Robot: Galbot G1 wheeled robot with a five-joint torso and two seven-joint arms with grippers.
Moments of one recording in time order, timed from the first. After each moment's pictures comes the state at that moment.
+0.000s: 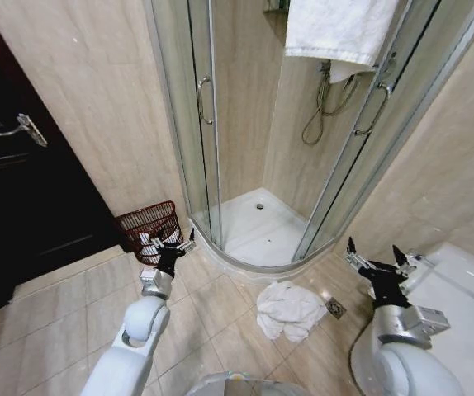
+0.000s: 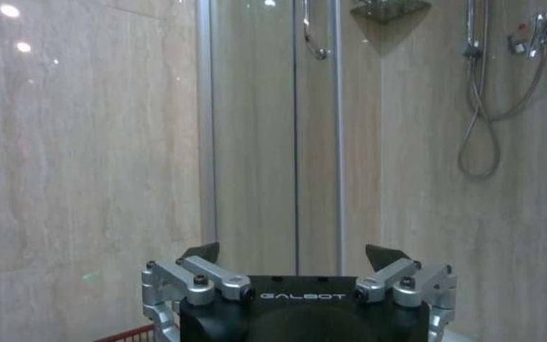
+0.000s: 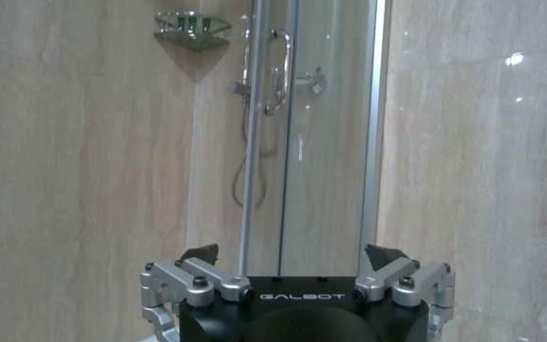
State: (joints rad) left arm 1.40 -1.27 -0.46 -2.11 -0.22 0.12 -0.16; right arm -1.67 1.50 0.81 2.43 0.16 -0.20 0.11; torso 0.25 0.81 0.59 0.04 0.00
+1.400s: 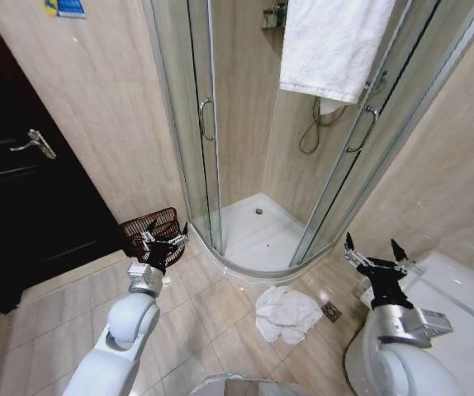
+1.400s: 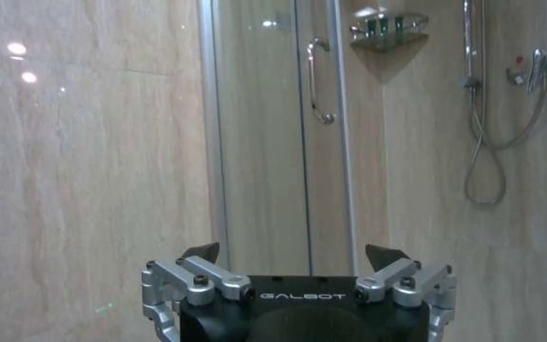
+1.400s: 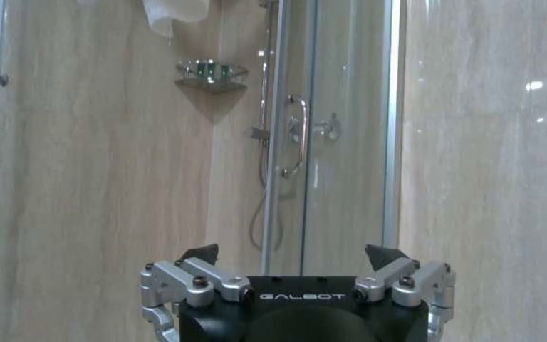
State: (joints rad) left arm 1.42 -1.23 -0.53 -2.22 -0.24 0.19 -0.15; right arm -1.66 1.52 0.80 2.44 0.15 -0.14 0.05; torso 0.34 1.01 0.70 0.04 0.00
